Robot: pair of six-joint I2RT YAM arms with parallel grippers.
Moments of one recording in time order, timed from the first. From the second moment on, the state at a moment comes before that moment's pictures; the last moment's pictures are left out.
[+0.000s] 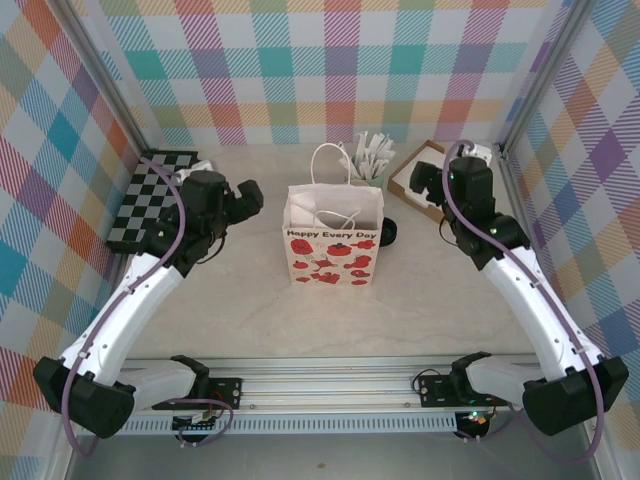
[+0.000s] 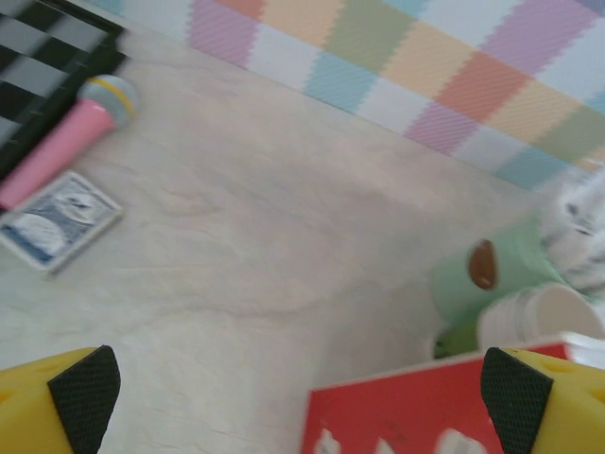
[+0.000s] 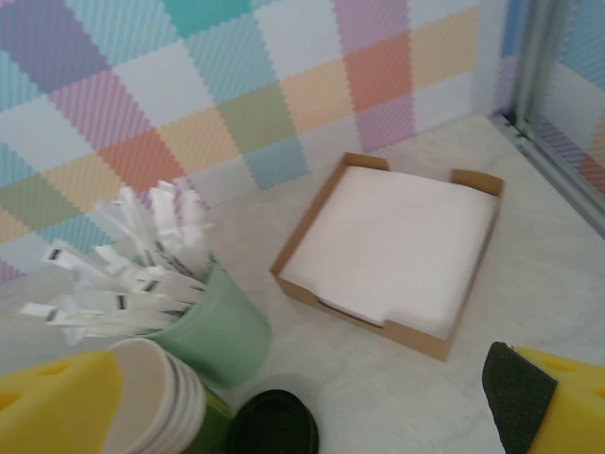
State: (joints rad) left arm -0.40 1.14 1.20 -0.64 -0.34 -0.62; right arm 0.34 1.12 1.18 -0.50 0.39 0.47
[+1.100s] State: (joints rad) left arm -0.02 1.37 0.50 0.31 -0.35 -0.28; right arm 0.00 1.49 0.59 0.29 0.04 0.16
